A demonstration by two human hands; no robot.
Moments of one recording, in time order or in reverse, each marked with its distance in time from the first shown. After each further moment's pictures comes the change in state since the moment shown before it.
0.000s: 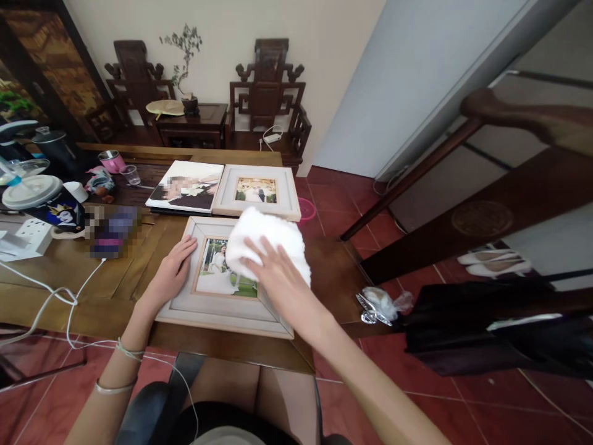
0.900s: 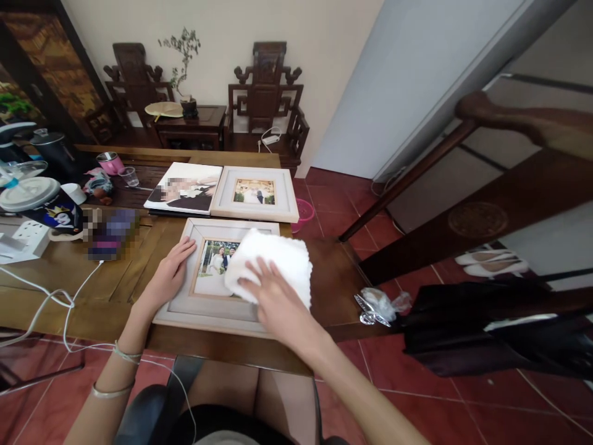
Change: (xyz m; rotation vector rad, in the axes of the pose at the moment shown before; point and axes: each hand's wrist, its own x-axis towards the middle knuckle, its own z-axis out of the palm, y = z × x) left_hand -0.001 -0.004 -0.001 -0.013 -0.013 0.035; right_hand -0.016 -0.012 0.012 0.099 -0.052 0.021
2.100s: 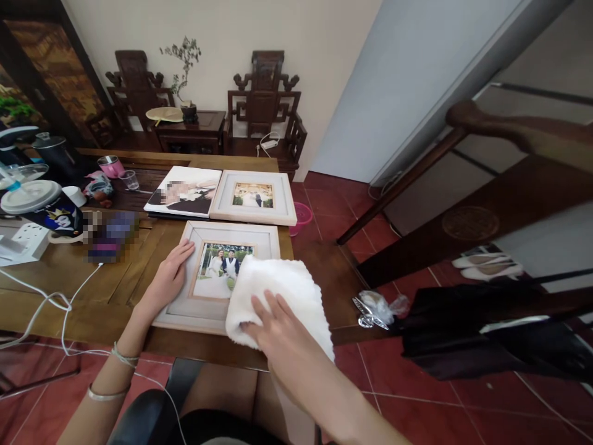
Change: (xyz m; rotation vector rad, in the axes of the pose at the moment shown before) left_hand 0.000 -0.003 0.005 0.058 0.040 0.002; right_hand -0.041 -0.025 -0.010 -0.204 -0.088 -0.117
